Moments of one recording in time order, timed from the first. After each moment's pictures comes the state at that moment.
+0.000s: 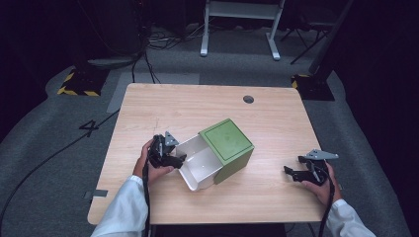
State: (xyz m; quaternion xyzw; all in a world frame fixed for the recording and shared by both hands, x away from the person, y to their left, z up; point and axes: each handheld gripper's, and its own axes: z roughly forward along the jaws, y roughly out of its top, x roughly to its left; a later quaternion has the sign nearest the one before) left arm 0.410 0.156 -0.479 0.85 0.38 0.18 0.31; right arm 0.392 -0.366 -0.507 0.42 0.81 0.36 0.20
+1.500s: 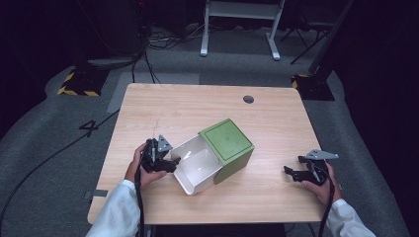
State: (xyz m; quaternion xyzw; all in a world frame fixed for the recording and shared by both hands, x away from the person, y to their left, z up) left arm 0.389 0.175 -0.472 0.85 0.37 0.19 0.32; right arm 0.393 -0.366 -0.507 0.42 0.81 0.36 0.20
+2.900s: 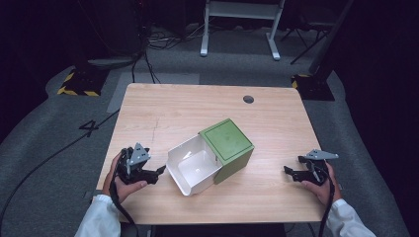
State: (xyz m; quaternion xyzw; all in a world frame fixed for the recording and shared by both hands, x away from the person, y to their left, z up) left arm 0.337 0.223 -0.447 0.84 0.35 0.22 0.36; right arm 0.393 -0.366 -0.507 0.42 0.81 0.36 0.20
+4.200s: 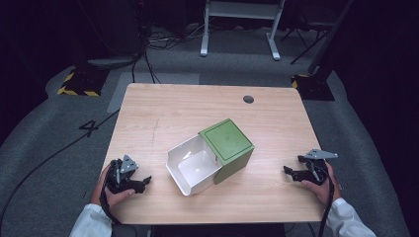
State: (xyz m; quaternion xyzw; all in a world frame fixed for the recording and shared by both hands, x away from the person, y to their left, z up) left arm 0.333 0.263 -0.503 0.84 0.41 0.19 0.31; right arm 0.395 -0.365 -0.507 0.42 0.81 0.36 0.19
